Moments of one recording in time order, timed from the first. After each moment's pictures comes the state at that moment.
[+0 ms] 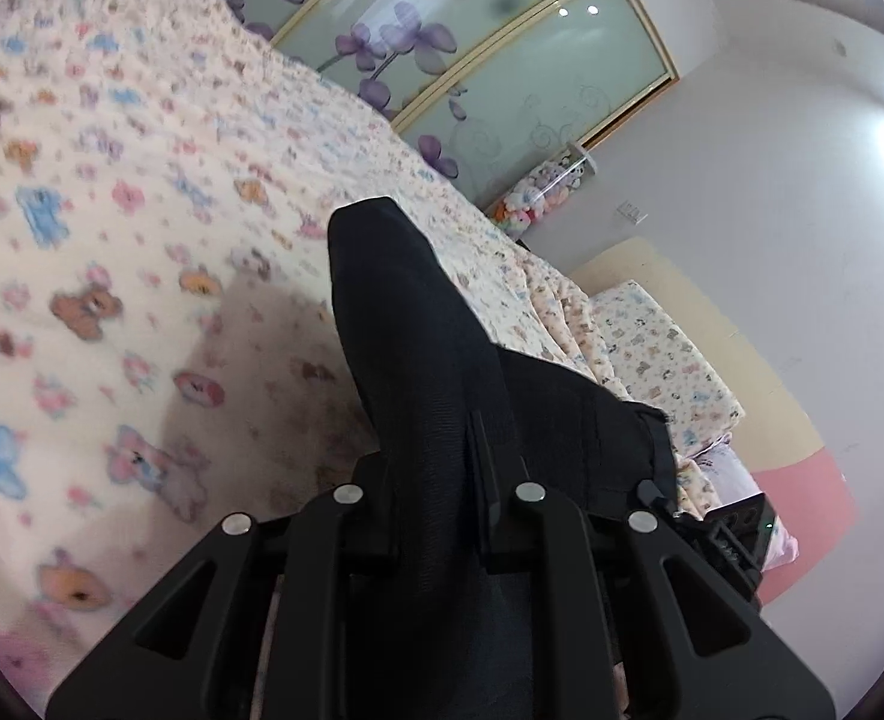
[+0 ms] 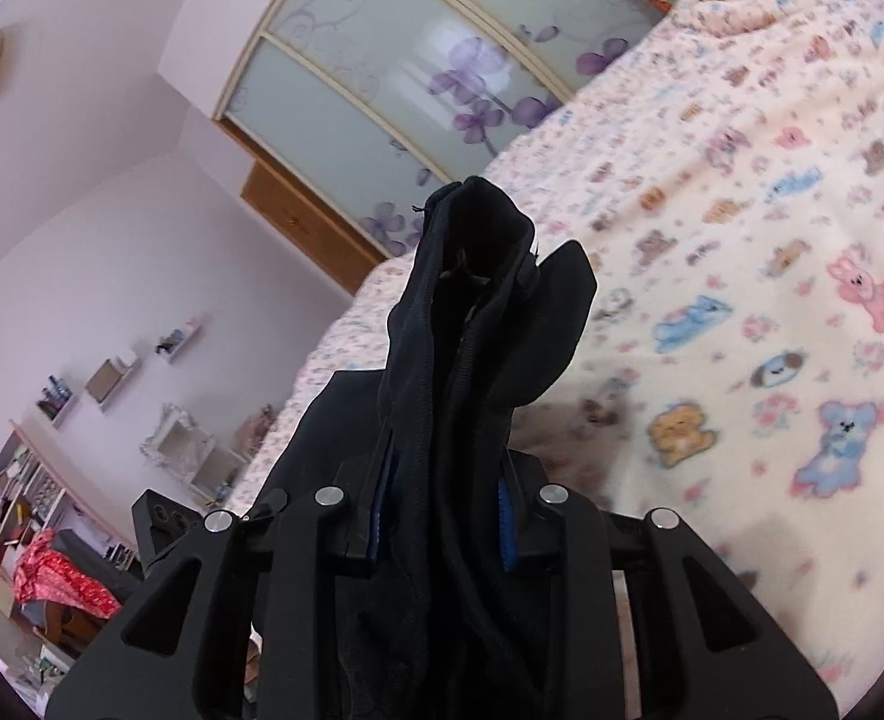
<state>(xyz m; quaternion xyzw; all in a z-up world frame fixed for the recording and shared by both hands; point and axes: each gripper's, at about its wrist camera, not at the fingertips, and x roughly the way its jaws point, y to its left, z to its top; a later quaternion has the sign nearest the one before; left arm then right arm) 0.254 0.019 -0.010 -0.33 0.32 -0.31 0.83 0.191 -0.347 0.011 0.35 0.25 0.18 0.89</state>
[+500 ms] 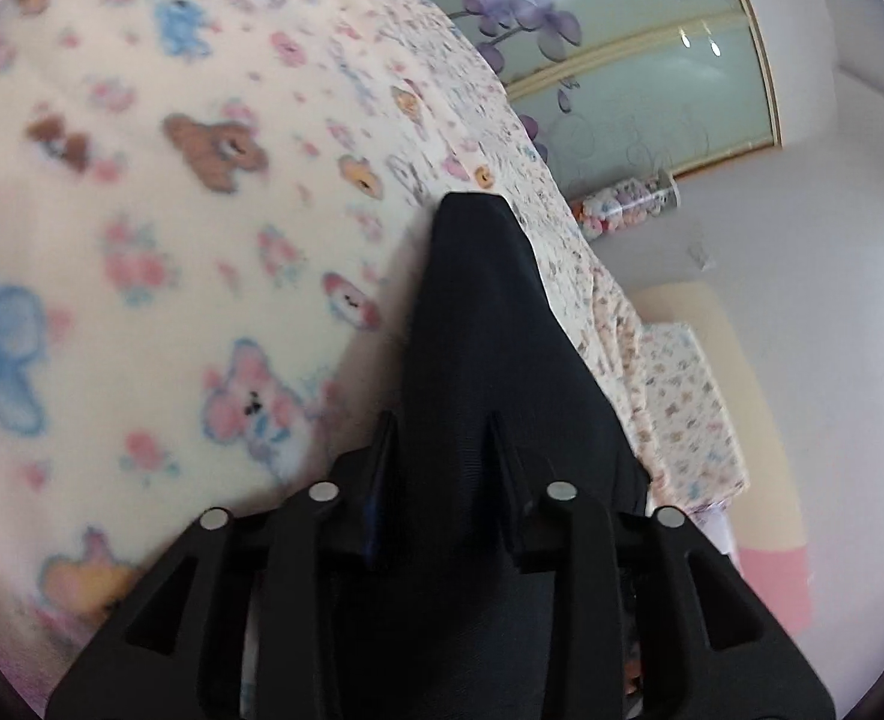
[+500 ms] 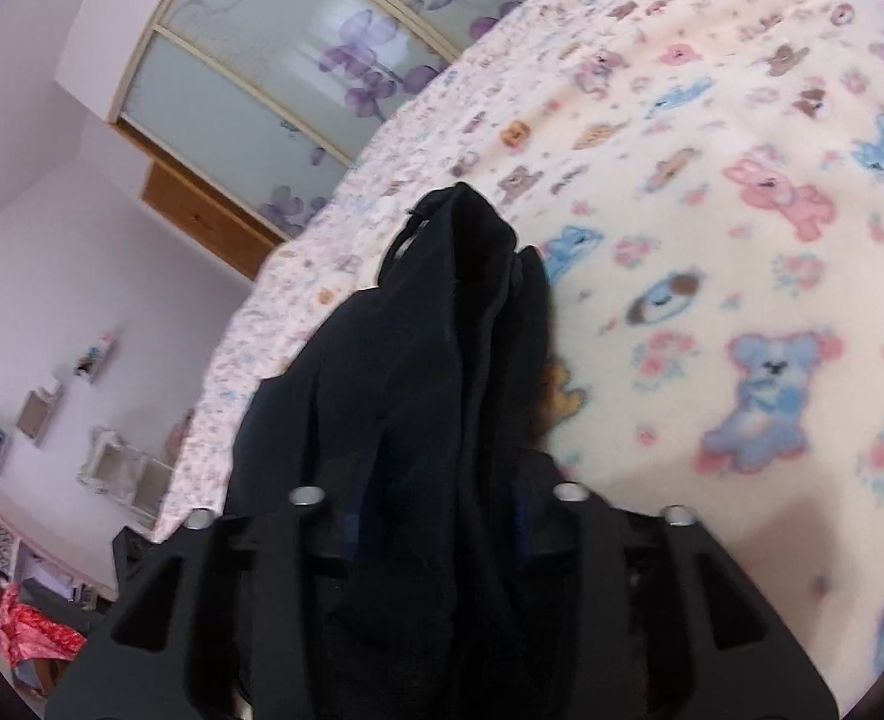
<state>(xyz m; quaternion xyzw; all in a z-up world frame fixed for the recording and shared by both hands) 0.277 0.048 -0.078 -0.43 0.40 -0.23 0.77 0.203 -0.364 -0.029 0.36 0.33 0.07 0.87</state>
